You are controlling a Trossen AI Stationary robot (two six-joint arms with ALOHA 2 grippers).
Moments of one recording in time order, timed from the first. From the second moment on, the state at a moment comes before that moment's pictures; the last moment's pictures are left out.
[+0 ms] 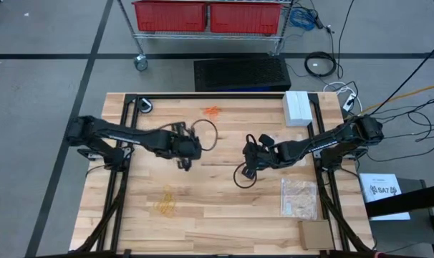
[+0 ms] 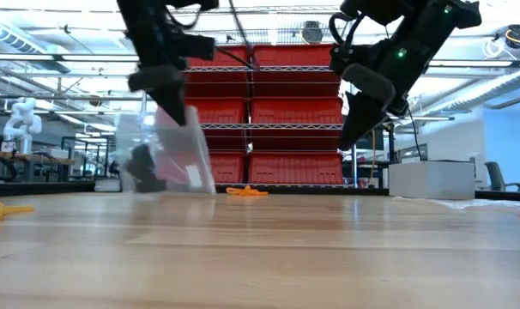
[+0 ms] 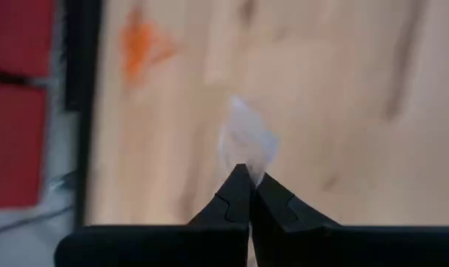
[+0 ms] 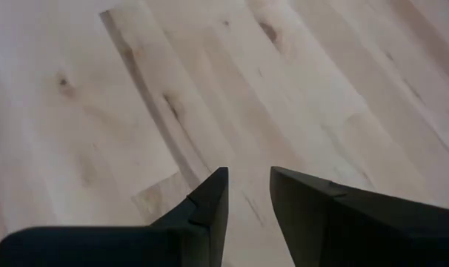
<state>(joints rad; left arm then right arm) -0.06 1.54 1.12 -0.80 -0.47 -0.05 0.16 1.51 0.89 -0.44 0.44 0.56</state>
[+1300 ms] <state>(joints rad) 0.15 1.78 1.12 0.03 0.76 0.08 0.07 1.48 0.70 -0.22 0.42 0.77</state>
